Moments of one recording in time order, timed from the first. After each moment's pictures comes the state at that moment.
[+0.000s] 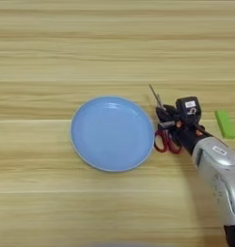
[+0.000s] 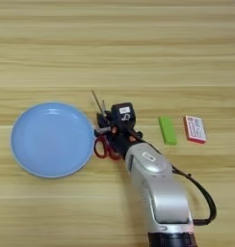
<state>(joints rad) 0.02 -0.17 0.00 -0.32 0.16 0.56 0.27</state>
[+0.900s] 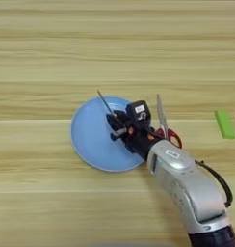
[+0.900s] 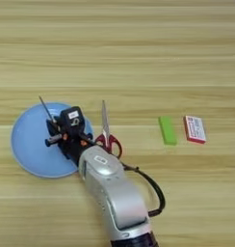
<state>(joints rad) 0.02 -0.04 0.23 -0.34 0.15 0.60 0.23</state>
